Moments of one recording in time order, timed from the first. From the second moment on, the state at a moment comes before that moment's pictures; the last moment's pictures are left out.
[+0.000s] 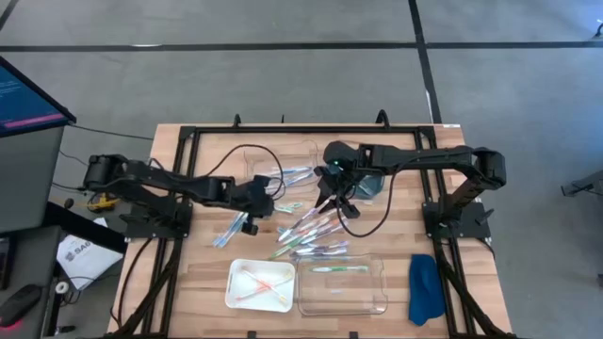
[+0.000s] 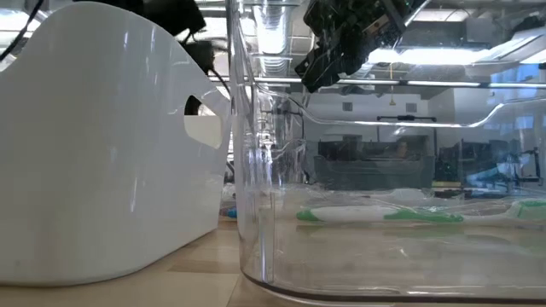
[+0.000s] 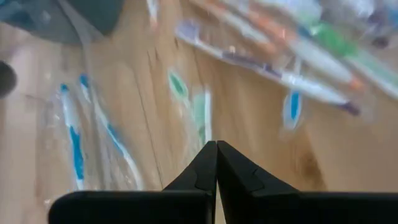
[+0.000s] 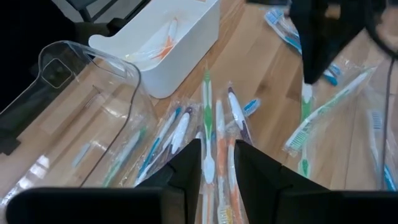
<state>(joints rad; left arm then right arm) 0.00 1.39 0.71 -0.23 -0.16 0.37 -0.18 1.61 1.19 -0.46 -0.60 -0.44</state>
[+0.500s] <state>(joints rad) -0.11 1.57 0.66 -0.01 -0.39 0.47 -0.14 1.61 1.19 -0.49 -0.60 -0.45</state>
